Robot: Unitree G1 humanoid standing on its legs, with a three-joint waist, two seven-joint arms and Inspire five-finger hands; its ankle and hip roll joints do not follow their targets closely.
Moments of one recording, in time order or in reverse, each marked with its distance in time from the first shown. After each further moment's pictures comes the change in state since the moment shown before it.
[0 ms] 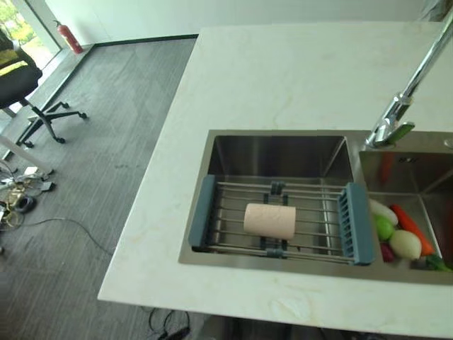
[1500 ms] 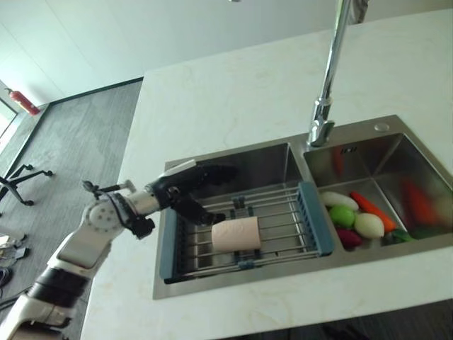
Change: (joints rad) left arm -0.398 0.674 -0.507 -1.286 0.380 -0.046 -0.555; right arm 0.103 0.041 -0.041 0.019 0.115 0.051 -0.031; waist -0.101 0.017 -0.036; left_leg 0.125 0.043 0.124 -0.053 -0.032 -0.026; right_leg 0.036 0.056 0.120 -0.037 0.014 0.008
